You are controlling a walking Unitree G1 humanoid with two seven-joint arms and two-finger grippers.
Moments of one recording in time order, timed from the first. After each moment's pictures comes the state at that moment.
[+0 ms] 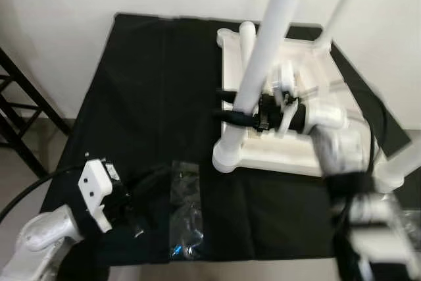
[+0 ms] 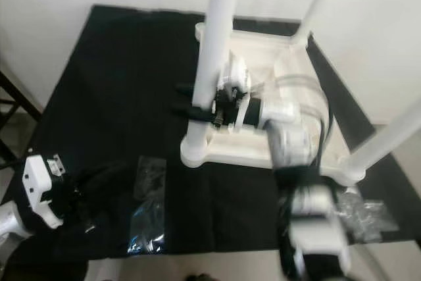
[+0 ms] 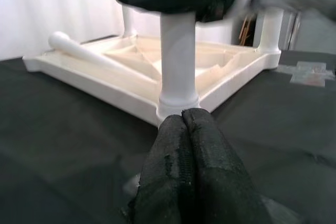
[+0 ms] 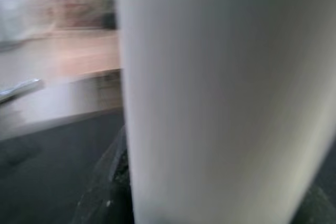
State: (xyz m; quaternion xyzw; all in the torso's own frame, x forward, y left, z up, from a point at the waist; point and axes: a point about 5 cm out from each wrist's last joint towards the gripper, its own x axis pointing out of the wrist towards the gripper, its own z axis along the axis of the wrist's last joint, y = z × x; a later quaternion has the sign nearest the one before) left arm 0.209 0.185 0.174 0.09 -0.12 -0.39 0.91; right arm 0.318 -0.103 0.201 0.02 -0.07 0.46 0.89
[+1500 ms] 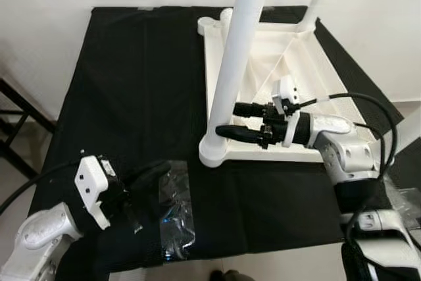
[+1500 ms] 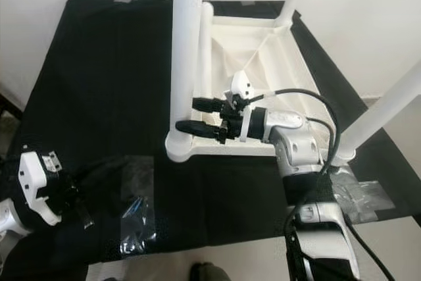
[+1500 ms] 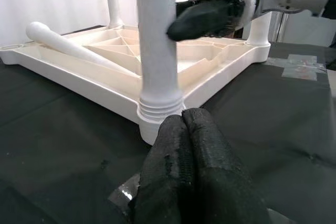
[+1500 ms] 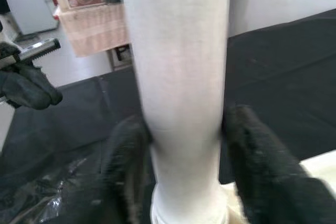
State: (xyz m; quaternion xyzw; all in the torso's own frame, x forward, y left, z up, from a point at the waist) left arm 0.210 0.185 0.177 0.09 -0.12 -0.40 0.91; right arm 0.344 -0.149 0.220 -0.04 -0.01 0.59 0.80
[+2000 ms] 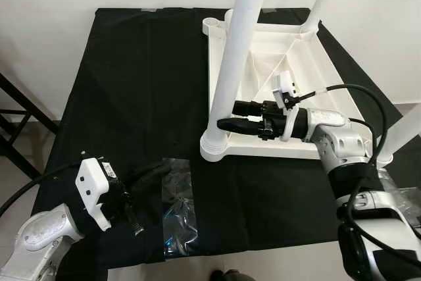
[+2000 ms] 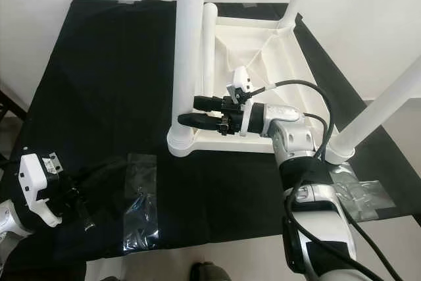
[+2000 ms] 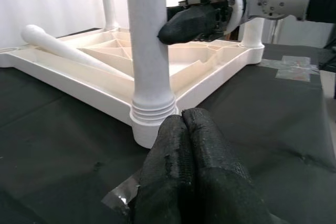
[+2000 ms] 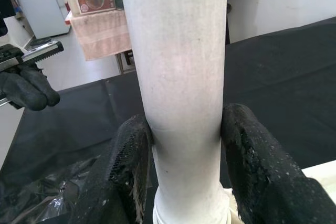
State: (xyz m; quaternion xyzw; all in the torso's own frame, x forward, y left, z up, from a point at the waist) left arm 0.208 0.181 0.178 0.08 -0.12 -0.40 0.90; right arm 0.351 -0.152 0.216 -0.04 -0.02 0.61 0.79
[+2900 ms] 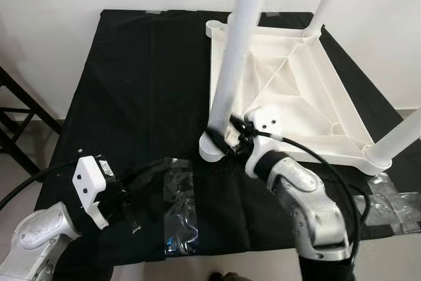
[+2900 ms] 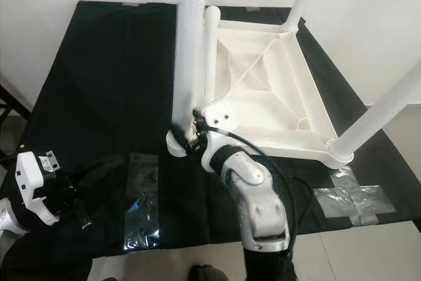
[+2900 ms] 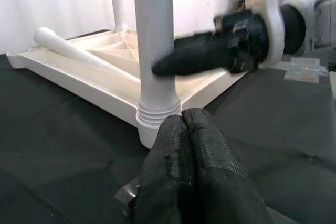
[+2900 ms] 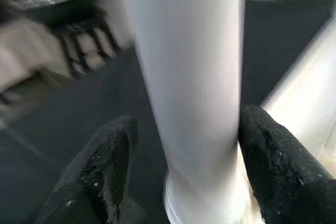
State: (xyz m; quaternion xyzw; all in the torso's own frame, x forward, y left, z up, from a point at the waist) left arm 0.210 0.185 0.182 0.09 -0.13 -0.40 0.90; right arm 0.284 -0.096 0.201 0.03 -0.01 0.37 0.93
